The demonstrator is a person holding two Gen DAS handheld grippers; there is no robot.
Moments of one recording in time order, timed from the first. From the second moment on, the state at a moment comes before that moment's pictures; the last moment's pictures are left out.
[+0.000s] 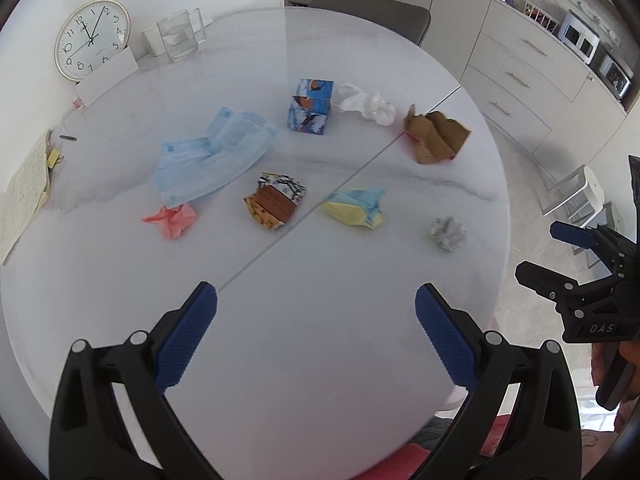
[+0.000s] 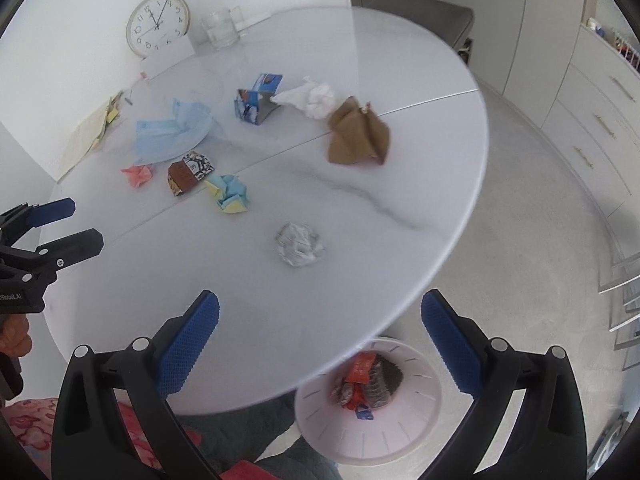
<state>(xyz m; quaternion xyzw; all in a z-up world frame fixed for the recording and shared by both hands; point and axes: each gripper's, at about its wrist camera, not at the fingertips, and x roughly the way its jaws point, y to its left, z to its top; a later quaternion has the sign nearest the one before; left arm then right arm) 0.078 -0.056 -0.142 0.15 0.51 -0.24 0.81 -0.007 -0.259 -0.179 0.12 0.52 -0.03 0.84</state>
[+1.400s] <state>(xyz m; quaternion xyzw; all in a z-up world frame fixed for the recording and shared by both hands) 0.205 -0.074 -0.243 0.16 0.56 -0.29 0.76 0.040 -0.272 -0.200 0.14 0.56 -0.08 0.81</state>
